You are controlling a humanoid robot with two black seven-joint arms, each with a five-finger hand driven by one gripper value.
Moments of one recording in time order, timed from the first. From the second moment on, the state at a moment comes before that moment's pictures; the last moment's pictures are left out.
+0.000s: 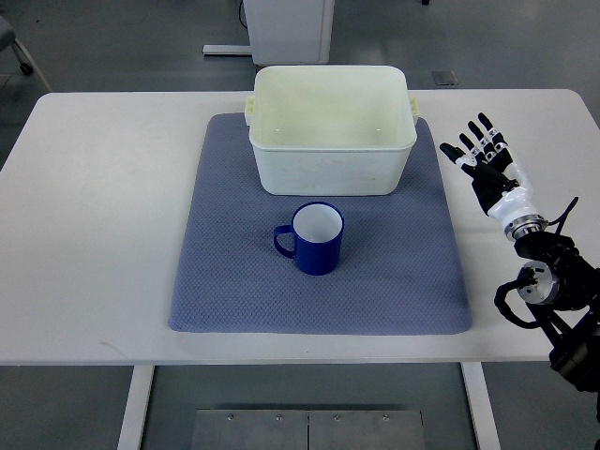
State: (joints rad) left arm -0.06 0.00 -0.10 -0.15 0.08 0.06 -0.04; right arm 0.53 -0.17 1.02 0.83 -0.47 0.08 0.36
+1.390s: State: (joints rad) left arm -0.06 0.00 -0.10 -0.15 0.08 0.06 -0.04; right arm 0.56 -0.17 0.98 0.83 -0.47 0.08 0.44
